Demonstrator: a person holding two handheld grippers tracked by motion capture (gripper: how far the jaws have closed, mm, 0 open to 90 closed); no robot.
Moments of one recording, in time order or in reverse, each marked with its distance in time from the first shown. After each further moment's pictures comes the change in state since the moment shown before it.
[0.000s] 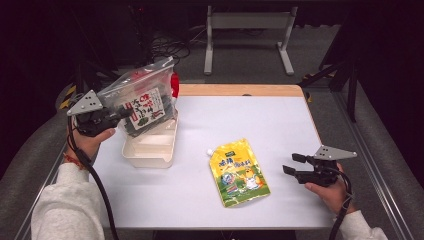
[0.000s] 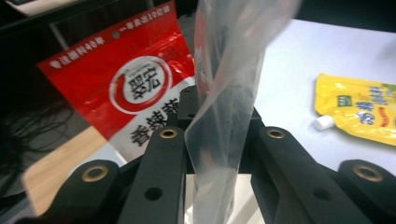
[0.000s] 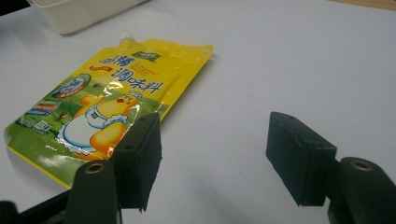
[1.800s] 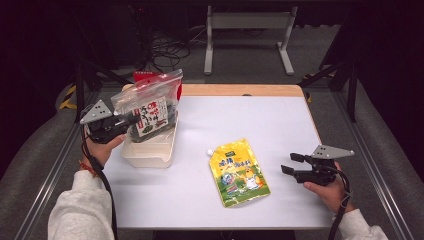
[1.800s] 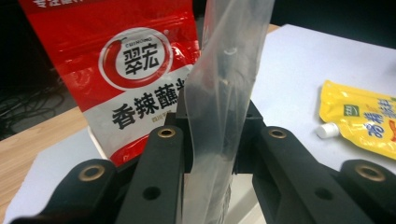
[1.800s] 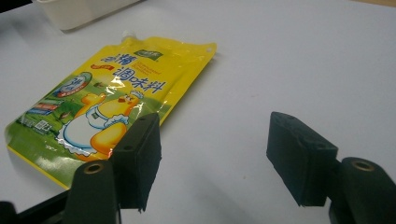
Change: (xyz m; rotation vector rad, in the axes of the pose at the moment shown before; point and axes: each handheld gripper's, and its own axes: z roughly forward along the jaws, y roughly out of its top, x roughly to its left) left arm -0.012 -0.038 0.029 -0.052 0.018 -0.129; right arm 0.000 0.002 0.004 0.015 0.015 -0.009
